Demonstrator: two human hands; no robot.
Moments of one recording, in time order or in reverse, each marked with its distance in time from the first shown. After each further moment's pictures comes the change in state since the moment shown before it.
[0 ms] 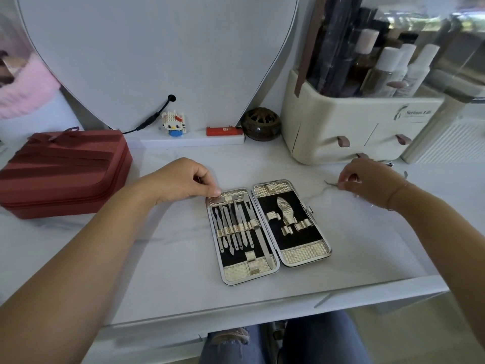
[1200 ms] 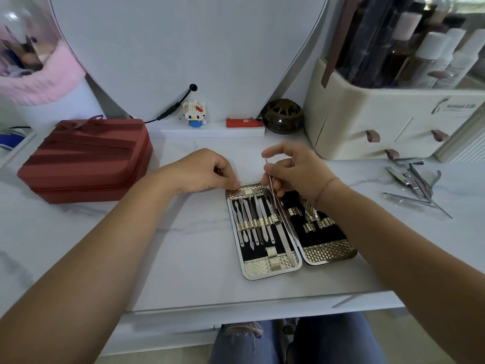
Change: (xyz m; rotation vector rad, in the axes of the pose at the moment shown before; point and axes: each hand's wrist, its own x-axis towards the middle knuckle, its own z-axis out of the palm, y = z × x) left_hand -0.001 0.004 -0.001 0.038 -0.013 0.013; right_hand 0.013 -0.159 0.023 1.220 -0.111 -0.116
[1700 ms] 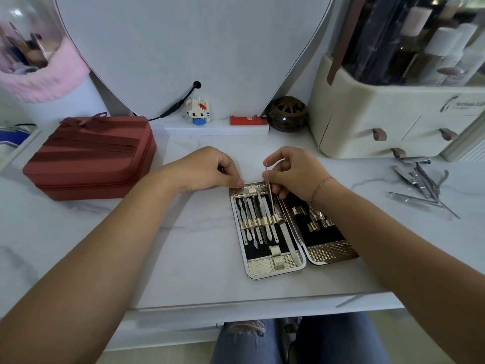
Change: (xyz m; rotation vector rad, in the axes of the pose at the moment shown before) left_hand -0.001 0.001 0.000 0.005 0.007 -0.008; right_hand 0.005 0.004 0.008 -0.265 0.067 0.041
